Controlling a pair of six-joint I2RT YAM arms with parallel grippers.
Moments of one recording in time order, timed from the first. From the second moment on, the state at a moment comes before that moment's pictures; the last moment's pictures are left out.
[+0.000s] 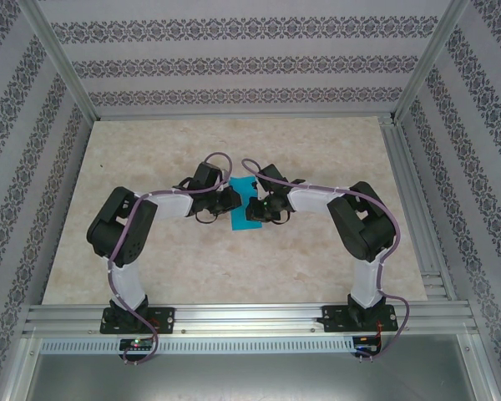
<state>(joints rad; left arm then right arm) -0.48 1.86 0.98 0.01 0.42 -0.79 0.61 1.93 1.13 -0.32 -0.37 0.55</state>
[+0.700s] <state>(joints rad) -0.49 1.79 0.91 0.13 0.40 -0.80 0.61 1.93 1.13 -0.32 -0.38 0.55</state>
